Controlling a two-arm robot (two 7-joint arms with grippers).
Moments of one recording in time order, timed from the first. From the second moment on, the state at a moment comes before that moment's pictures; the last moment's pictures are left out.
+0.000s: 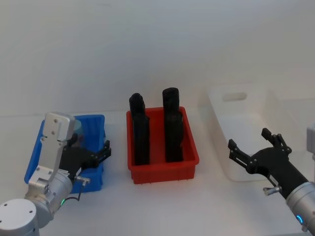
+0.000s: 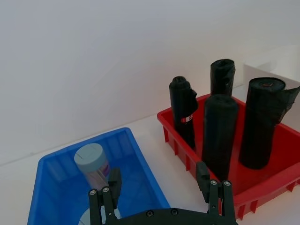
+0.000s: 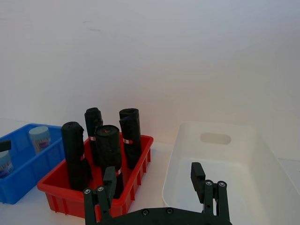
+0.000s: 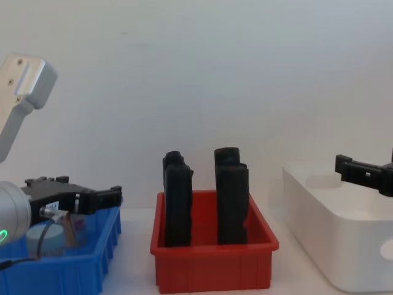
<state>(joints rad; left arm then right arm) -0.26 0.41 0.35 -1.51 -0.36 0.17 0.03 -0.01 0.34 -0.23 -1.77 0.29 0.03 0.07</state>
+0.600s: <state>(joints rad) -0.33 0.40 0.32 -1.35 -0.38 0.22 0.00 -0.01 0.34 -0.23 -1.77 0.29 0.03 0.07</state>
